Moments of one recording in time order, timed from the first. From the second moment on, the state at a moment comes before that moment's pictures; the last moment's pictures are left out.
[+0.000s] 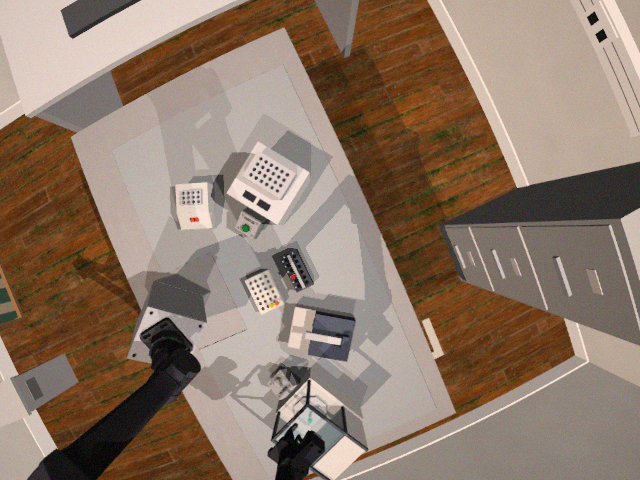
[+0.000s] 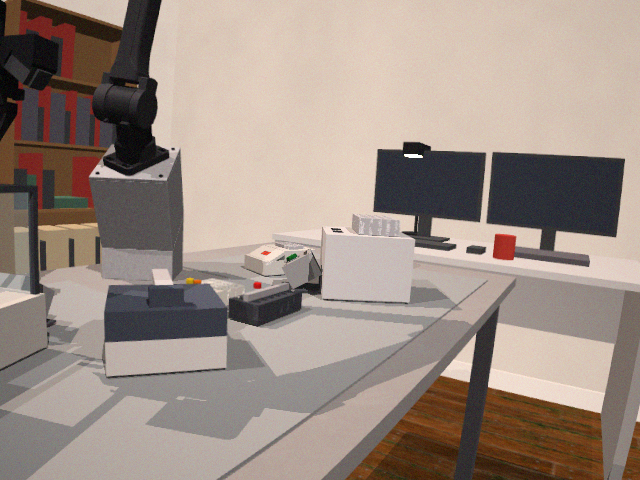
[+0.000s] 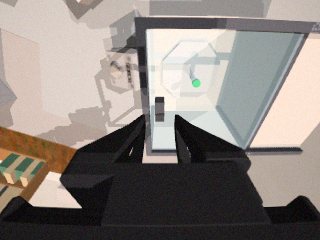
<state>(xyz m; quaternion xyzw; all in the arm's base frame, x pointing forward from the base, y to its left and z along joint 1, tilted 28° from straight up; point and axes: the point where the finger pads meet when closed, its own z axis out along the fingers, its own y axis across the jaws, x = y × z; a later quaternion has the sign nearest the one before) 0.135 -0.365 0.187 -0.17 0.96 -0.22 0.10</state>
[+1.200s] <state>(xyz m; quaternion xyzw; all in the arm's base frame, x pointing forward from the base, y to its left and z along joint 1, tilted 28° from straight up) 0.124 -0.348 0.197 -0.12 0.96 -0.22 0.11</state>
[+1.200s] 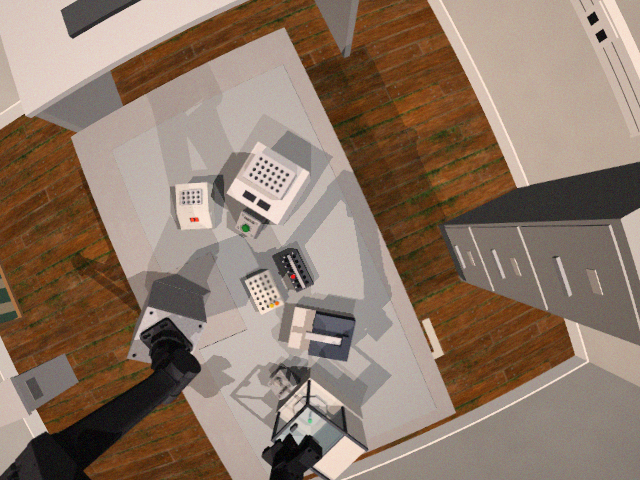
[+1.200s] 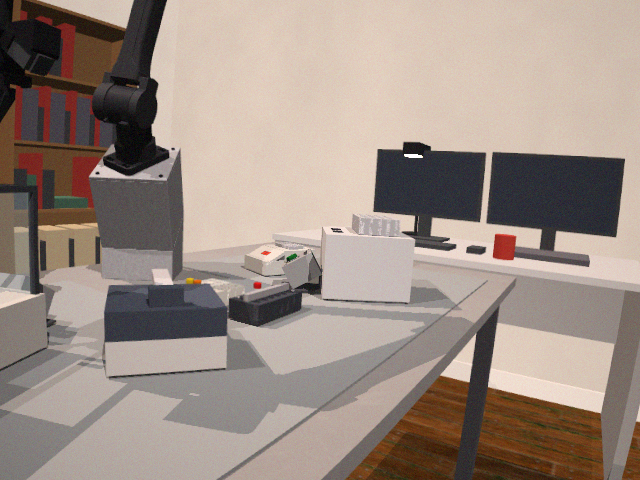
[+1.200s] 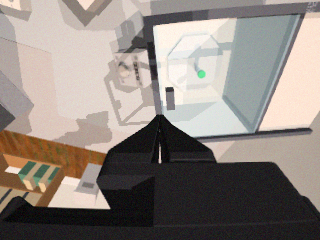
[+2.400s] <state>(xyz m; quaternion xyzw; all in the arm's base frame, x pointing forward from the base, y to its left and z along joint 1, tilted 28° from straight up) 0.128 -0.327 0.104 0.35 0.90 -0.14 0.21</state>
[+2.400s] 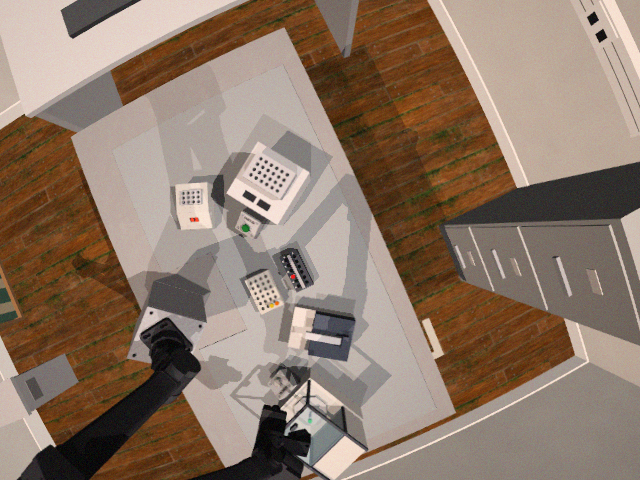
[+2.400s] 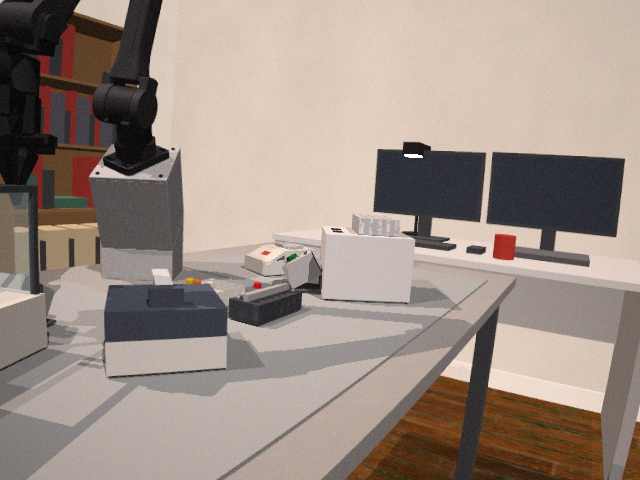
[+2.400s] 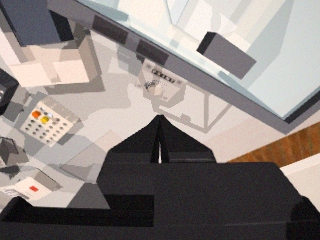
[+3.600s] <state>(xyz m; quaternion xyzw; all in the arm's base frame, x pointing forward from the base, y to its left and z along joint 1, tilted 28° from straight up) 0.124 -0.305 0.061 0.52 0.75 -0.18 0.35</state>
